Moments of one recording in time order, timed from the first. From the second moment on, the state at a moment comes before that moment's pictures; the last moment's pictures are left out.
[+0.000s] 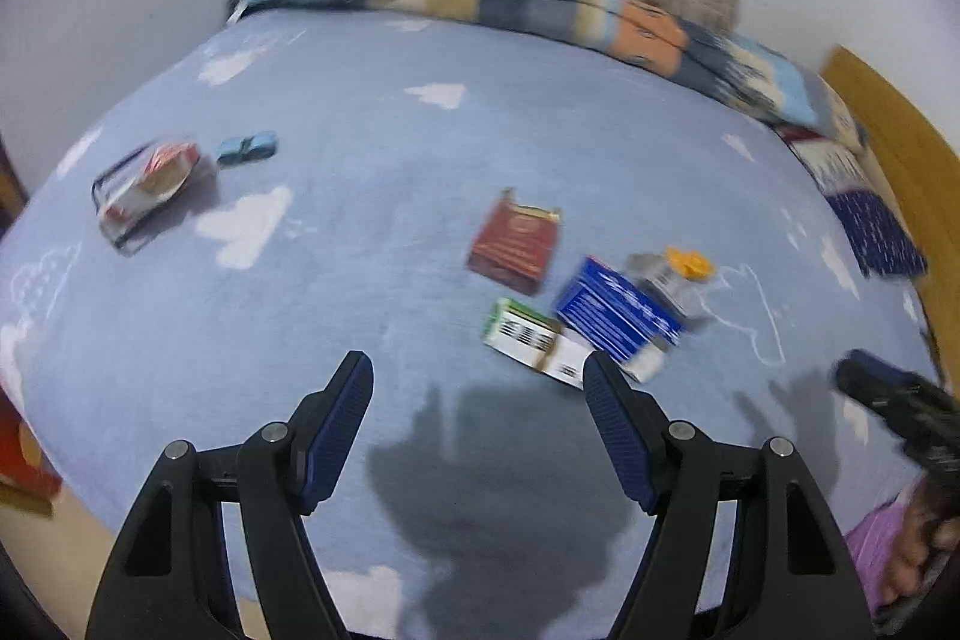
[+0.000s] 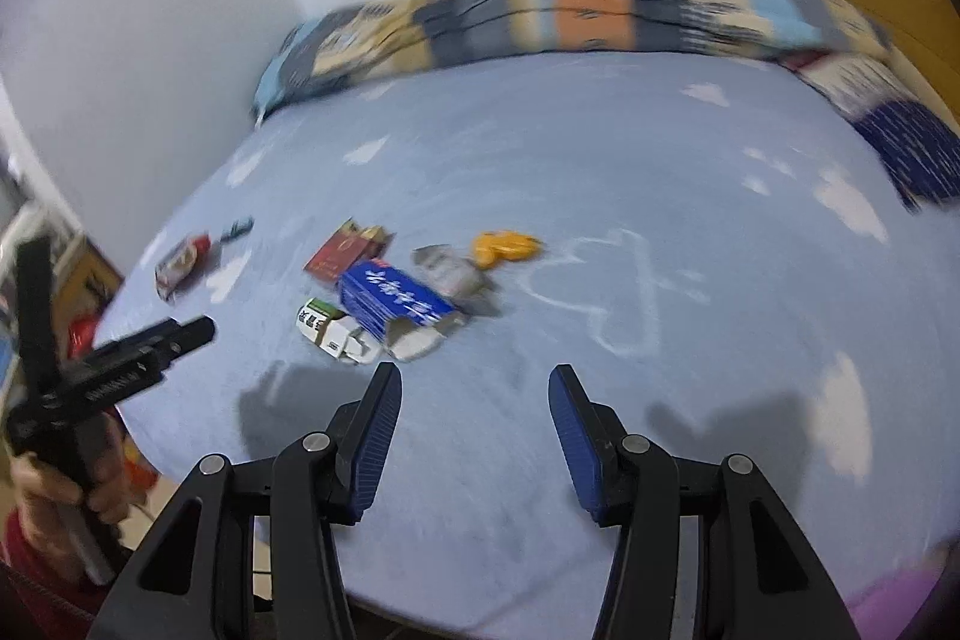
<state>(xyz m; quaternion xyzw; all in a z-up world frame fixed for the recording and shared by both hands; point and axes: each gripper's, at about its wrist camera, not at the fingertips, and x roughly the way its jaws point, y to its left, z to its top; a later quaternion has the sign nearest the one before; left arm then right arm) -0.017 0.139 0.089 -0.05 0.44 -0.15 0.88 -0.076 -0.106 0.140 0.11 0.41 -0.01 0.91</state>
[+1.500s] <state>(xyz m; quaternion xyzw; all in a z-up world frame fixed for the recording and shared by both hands) 0.023 0.099 0.052 -0.08 0.51 -0.22 0.83 -0.024 -0.086 0.081 0.28 0.45 0.03 0.84</state>
